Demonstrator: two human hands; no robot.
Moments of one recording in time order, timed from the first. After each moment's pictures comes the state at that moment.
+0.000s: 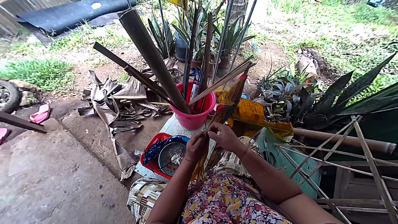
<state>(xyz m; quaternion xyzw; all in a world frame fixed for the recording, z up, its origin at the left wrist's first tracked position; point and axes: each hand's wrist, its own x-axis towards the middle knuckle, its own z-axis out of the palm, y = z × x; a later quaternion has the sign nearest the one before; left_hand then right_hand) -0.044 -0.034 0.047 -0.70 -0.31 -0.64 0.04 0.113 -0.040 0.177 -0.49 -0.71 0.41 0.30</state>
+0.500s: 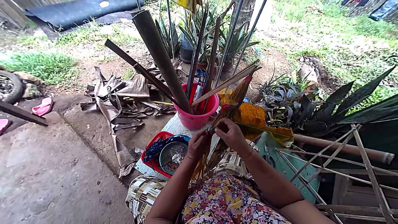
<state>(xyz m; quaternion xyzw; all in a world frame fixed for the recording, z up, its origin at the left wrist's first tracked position) -0.044 -0.029 0.052 -0.69 -0.33 -0.65 0.04 0.119 -0.041 0.183 -0.48 -0.70 0.37 0.38</state>
